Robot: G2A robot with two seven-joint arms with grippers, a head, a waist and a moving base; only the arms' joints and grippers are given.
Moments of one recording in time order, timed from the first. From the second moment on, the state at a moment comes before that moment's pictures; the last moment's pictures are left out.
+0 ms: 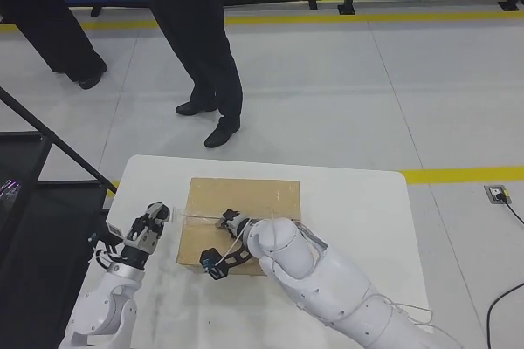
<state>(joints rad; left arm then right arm) 1.29 -1.26 -1.61 -1.57 -0.42 -0.16 -0.32 -0.54 -1.51 0.65 -1.30 -2.60 -0.74 0.02</state>
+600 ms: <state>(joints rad) 1.28 -1.25 -1.61 -1.56 -0.43 -0.17 -0.34 -0.72 -1.44 0.80 -1.54 -2.71 -0.72 0.05</state>
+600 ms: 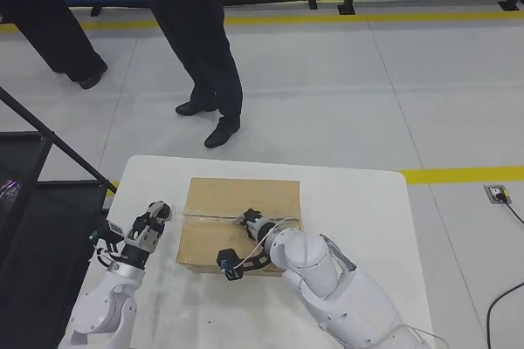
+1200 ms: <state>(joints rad) 1.29 -1.25 -1.61 -1.56 -0.44 -0.18 -0.35 -0.56 -1.51 0.69 -1.34 -2.66 -0.80 0.01</state>
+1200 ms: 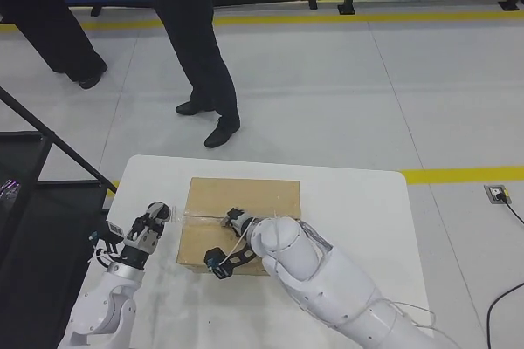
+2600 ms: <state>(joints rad) 1.27 -1.25 -1.60 -1.55 -0.43 -0.17 -0.36 -0.91 -1.39 1.02 -1.64 -2.74 -0.80 0.11</state>
